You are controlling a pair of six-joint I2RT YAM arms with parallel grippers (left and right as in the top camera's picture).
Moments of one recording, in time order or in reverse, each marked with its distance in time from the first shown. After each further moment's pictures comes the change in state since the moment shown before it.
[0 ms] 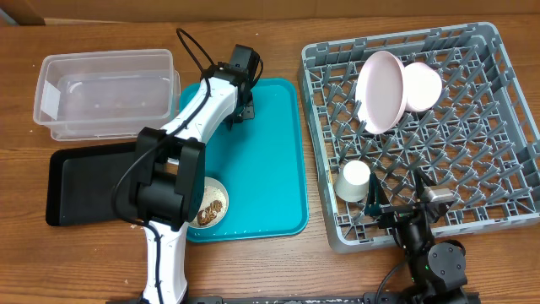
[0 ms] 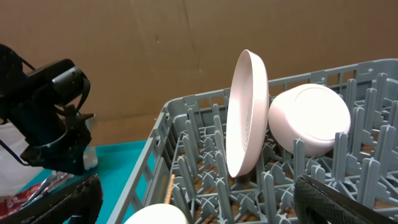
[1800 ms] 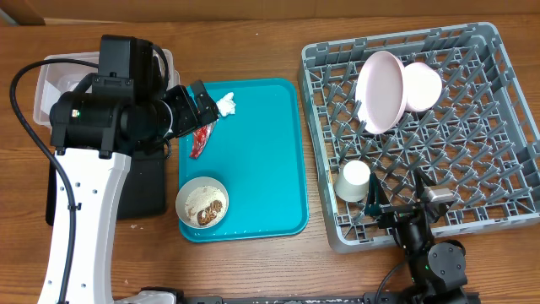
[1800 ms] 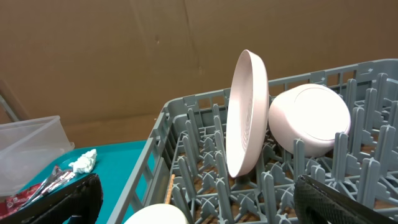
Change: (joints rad) left arm 0.203 -0.769 -0.018 -0.471 0.469 -0.145; right arm 0.000 0.000 0.000 0.000 0.001 0.000
